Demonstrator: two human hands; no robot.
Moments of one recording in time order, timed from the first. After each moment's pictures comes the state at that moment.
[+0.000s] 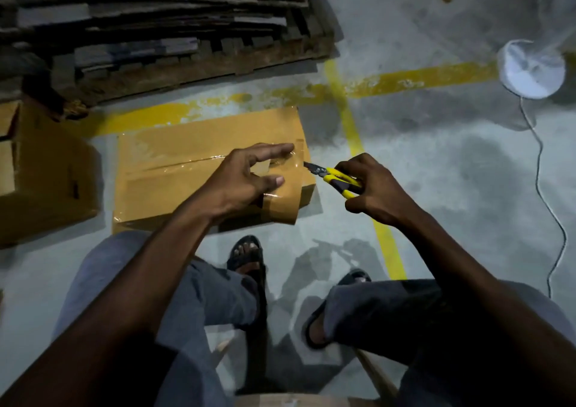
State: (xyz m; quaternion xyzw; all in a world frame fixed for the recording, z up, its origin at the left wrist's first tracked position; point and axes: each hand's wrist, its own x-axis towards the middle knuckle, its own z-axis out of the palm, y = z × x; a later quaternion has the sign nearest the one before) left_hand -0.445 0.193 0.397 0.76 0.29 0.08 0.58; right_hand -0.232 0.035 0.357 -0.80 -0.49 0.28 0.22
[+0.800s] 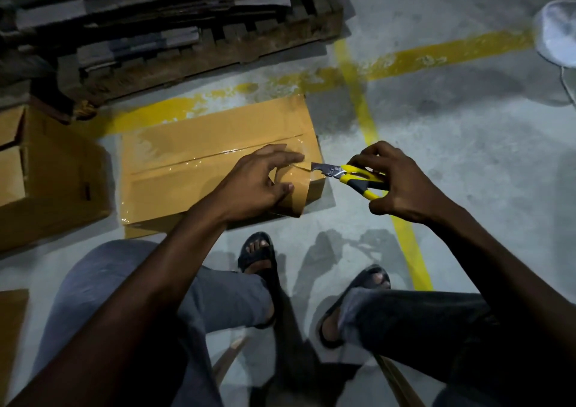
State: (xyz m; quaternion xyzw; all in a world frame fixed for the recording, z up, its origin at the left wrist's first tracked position) left_hand -0.421 0.199 0.370 0.88 0.28 0.01 0.38; right_hand -0.206 0.033 0.344 -0.75 -0.55 0.26 0.23
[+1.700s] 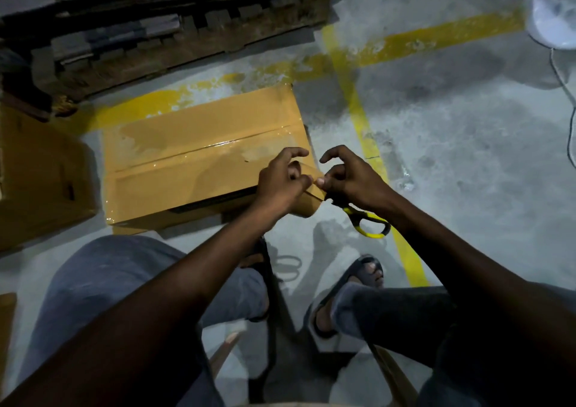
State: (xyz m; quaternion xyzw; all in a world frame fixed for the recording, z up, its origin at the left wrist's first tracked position) left_hand -0.371 0.150 0.325 0.71 0.46 0.07 0.53; right_hand -0.228 0.051 0.292 -0.69 -0.34 0.49 0.41
